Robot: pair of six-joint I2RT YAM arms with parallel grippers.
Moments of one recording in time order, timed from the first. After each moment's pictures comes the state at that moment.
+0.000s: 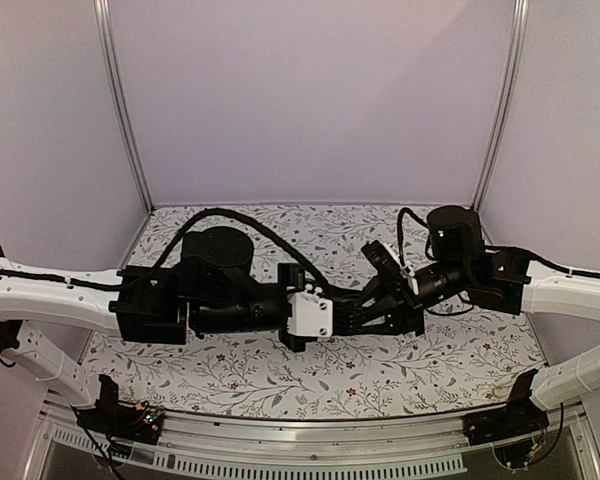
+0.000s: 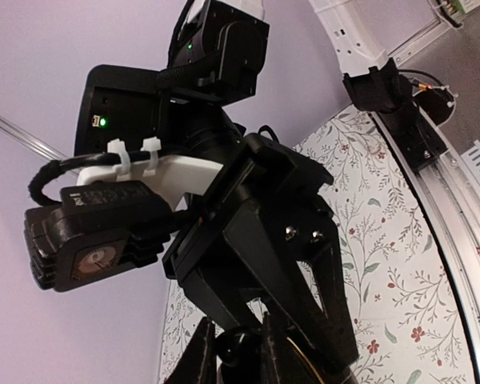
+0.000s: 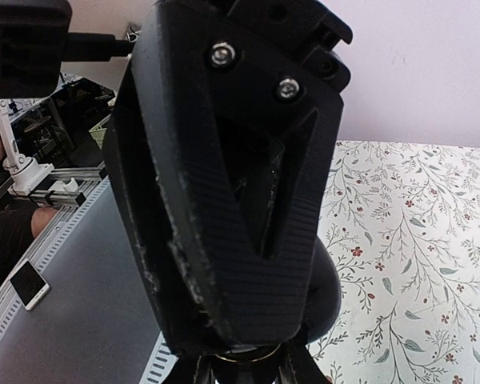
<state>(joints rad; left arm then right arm) -1.38 1.39 1.11 0.04 -0.11 0.81 0.92 1.21 0.87 -0.04 -0.92 -0.17</state>
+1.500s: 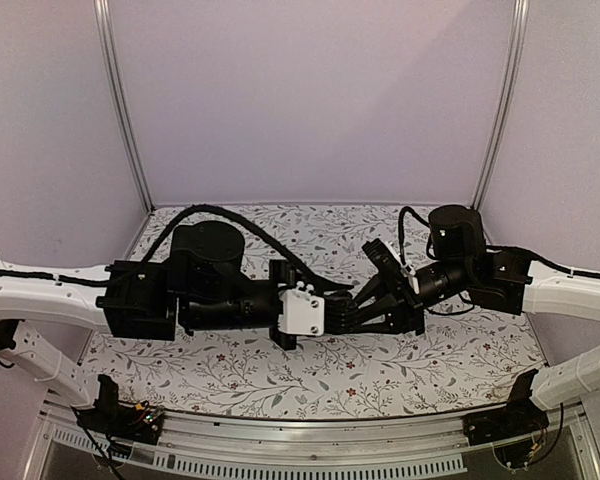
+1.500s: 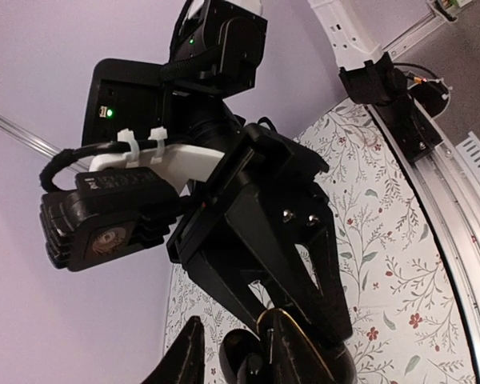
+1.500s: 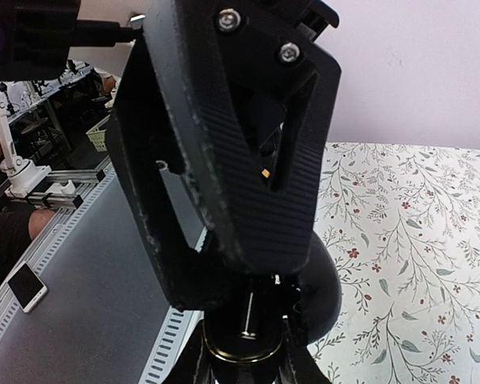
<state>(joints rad) -1.38 1.35 1.13 -0.03 -0.13 0.82 0.92 1.21 0.87 -0.04 -0.91 -0.16</state>
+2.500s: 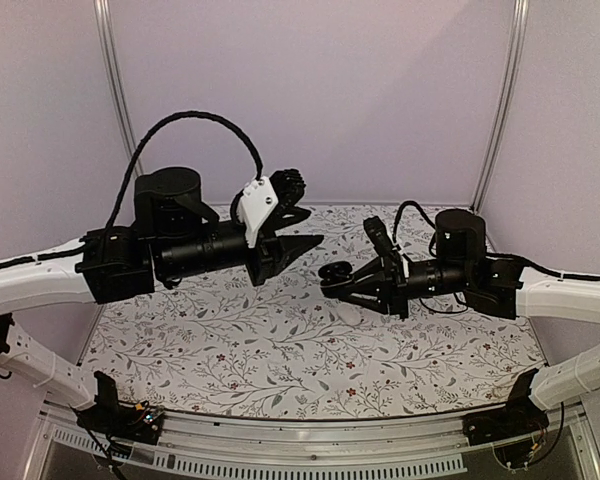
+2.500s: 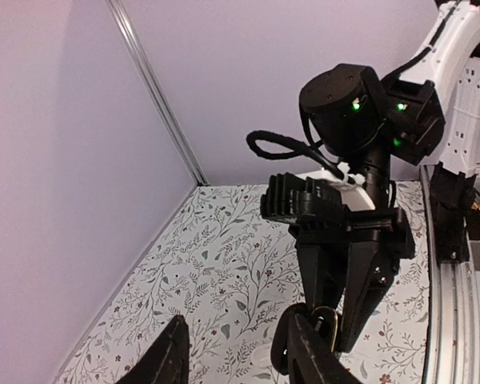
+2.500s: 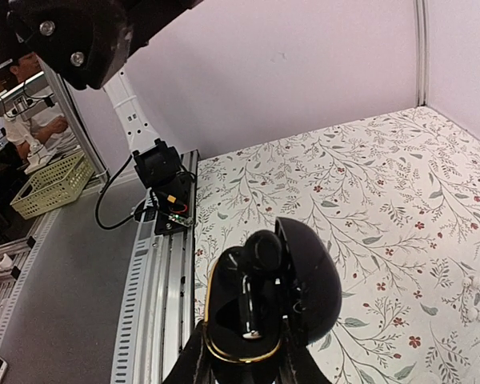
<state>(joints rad) -1.18 1.27 1.16 -0.03 -0.09 0.35 0.85 1.23 0.78 0.18 -0.68 0.07</state>
